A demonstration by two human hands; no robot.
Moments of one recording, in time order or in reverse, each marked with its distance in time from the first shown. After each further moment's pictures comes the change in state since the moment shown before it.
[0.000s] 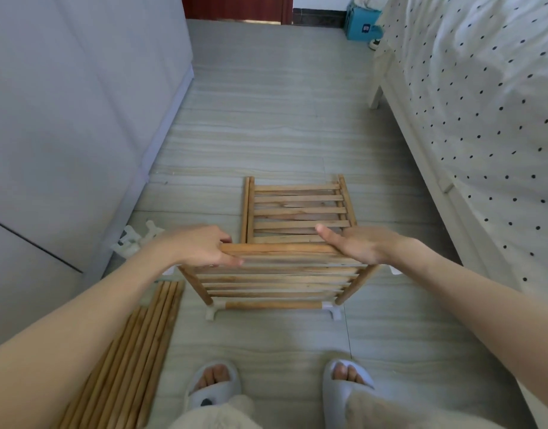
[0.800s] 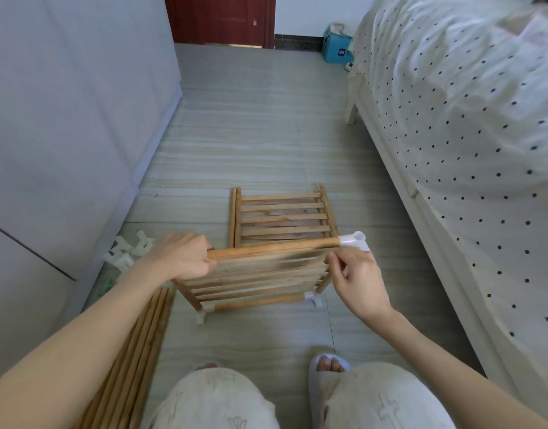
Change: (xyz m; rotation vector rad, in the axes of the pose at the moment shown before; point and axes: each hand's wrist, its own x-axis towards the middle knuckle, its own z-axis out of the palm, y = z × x) left_hand -0.024 0.006 0.022 0.303 0.273 -0.086; right_hand -0.073 0.002 0.075 0.289 0.959 -0.179
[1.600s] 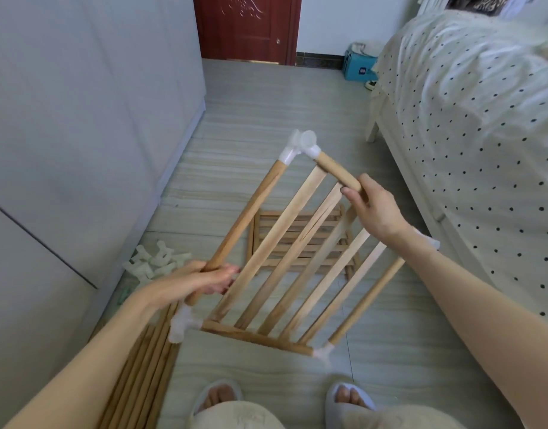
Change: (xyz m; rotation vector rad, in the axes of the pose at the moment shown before) left_hand -0.039 -0.025 -0.010 -1.123 -0.271 0.051; right_hand 0.145 -0.020 -0.014 0.062 -0.111 -0.069
